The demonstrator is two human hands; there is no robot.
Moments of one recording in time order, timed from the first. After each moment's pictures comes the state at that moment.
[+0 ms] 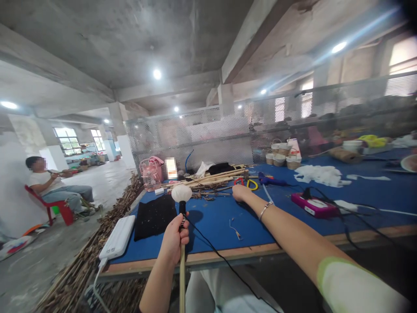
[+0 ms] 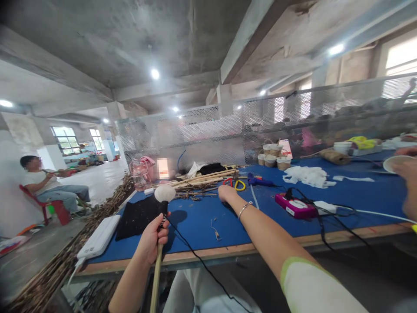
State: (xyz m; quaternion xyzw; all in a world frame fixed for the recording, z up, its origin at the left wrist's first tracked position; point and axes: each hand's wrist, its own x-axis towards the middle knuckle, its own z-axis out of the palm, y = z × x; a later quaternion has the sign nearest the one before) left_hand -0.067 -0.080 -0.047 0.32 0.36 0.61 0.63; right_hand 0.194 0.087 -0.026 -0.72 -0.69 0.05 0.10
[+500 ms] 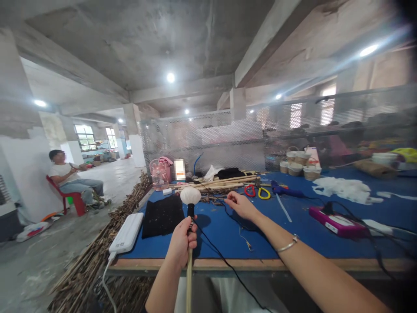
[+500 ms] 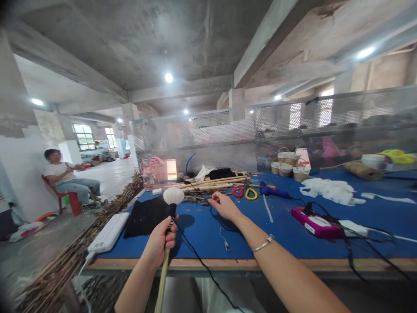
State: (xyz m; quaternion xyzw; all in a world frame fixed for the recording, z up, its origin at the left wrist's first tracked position) left_hand -0.067 -0.081 -0.051 0.33 0.34 0.62 0.63; right_hand 0.158 0.043 -0.039 -0.43 -0.79 0.18 0.40
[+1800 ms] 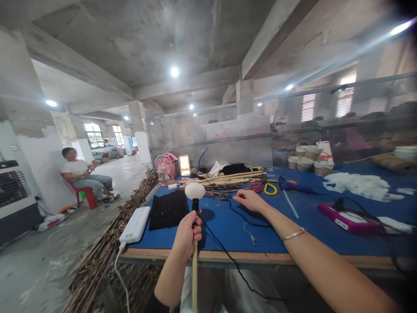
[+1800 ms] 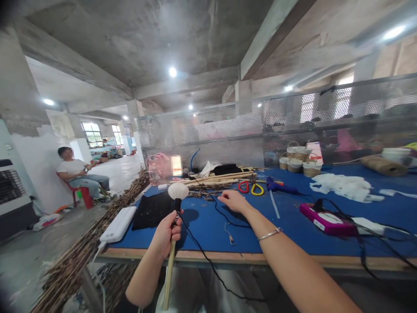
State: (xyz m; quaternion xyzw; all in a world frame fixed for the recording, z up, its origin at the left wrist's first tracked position) left_hand -0.065 -0.085 -0.047 0.33 0.35 0.62 0.62; right_hand 0.179 0.067 -0.046 -0.48 -0.82 0.11 0.31
